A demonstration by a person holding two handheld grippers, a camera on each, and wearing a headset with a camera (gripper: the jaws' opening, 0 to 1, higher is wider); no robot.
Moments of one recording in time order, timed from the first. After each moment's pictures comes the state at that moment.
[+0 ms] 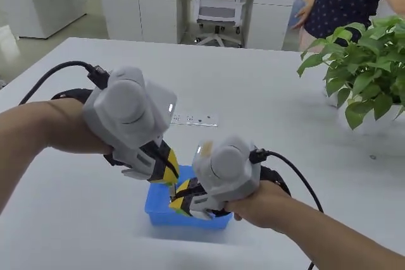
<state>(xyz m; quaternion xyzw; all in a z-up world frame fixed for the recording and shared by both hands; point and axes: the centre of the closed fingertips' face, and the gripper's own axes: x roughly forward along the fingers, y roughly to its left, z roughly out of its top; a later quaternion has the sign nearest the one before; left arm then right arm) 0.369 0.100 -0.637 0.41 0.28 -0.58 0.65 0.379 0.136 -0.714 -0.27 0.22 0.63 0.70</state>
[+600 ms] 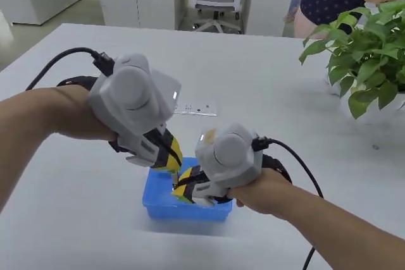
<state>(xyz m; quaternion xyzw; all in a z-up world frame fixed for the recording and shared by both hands) 0.389 0.099 -0.651 0.41 0.28 -0.59 0.64 0.400 0.134 -0.728 -0.26 0.23 0.63 0.70</state>
